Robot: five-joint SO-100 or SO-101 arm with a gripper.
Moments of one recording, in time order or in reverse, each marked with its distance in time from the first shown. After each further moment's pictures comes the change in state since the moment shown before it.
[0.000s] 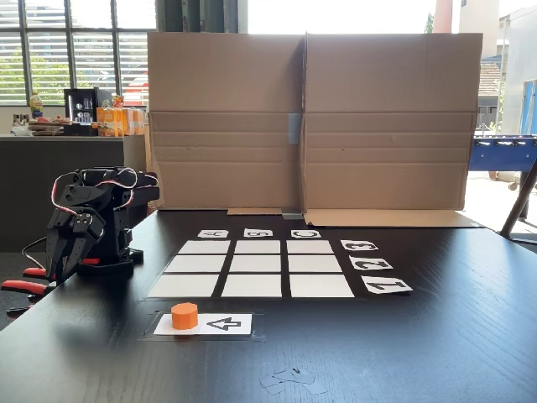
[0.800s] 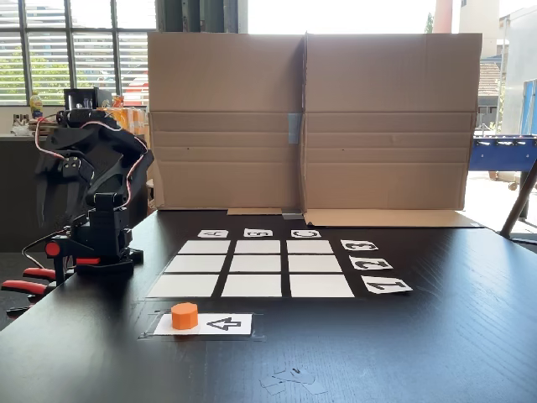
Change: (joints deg) arm 0.0 -33.2 -53.6 26.8 0.0
